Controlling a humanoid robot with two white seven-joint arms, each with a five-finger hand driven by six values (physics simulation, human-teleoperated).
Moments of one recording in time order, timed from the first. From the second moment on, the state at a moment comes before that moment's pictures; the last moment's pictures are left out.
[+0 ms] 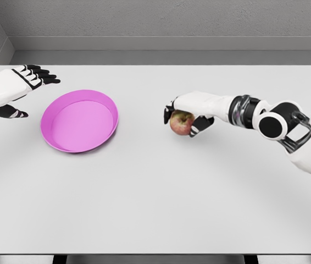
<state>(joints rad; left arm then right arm) -0.50 0.99 -0.51 -1.42 -0.45 -0.61 -0.14 -0.79 -0.64 0.90 -1.71 0.24 0.11 0.58</state>
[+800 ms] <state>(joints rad) -0.50 0.99 -0.51 -1.42 -0.45 -0.61 -0.14 -0.76 -0.70 0.87 -1.70 0.24 0.12 0.57</state>
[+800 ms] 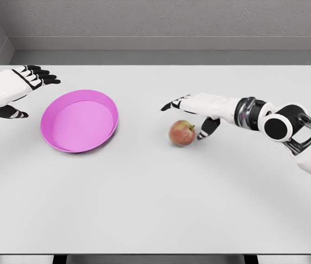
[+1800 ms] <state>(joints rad) -0.81 0.77 -0.77 -1.68 -0.68 -0.61 -0.14 -0.46 -0.94 0.42 -1.69 0.23 -0.15 0.57</state>
